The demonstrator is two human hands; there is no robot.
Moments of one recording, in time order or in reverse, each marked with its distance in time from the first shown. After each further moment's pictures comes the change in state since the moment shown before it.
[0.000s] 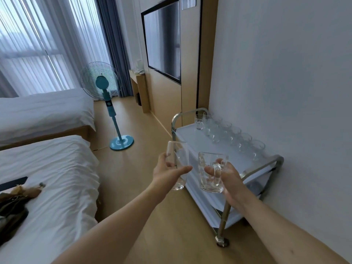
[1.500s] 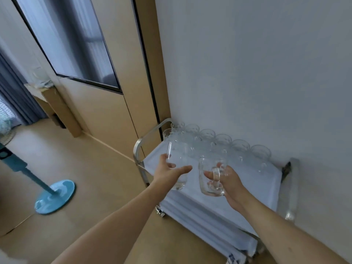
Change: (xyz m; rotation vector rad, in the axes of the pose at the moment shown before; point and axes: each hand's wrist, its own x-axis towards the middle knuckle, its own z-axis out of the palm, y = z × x) left_hand 0.444 0.005 0.075 0.189 -0.550 -0.012; right_hand 0.346 0.067 -0.030 0.055 0.555 0.097
